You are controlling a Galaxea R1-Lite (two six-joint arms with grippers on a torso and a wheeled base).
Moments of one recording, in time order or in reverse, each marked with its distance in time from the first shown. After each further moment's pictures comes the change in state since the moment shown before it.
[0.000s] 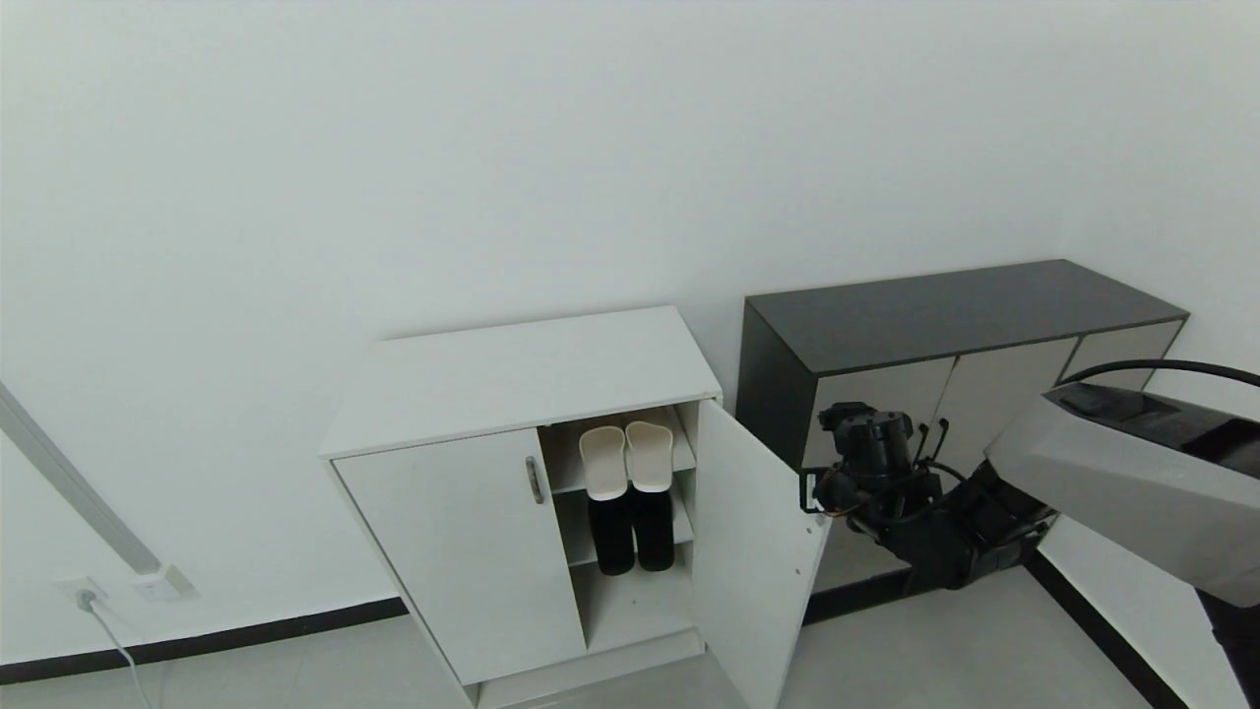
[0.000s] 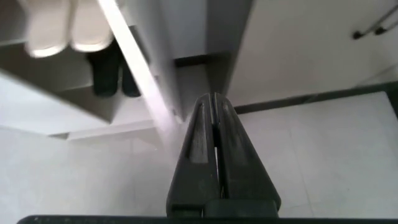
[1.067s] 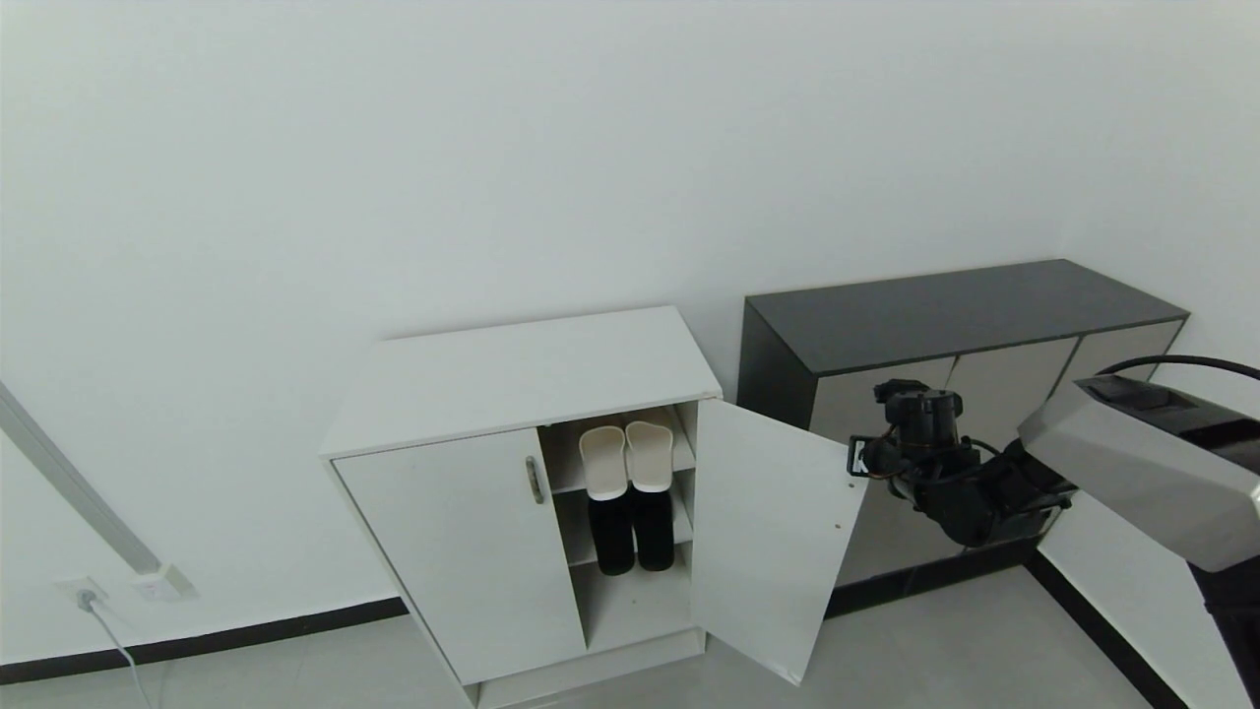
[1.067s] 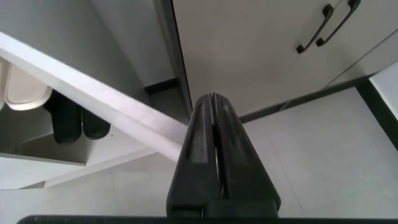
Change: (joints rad) left arm 0.000 0.000 0.000 0.000 0.000 0.000; right arm -0.189 0.086 -0.159 0.006 0.014 0.002
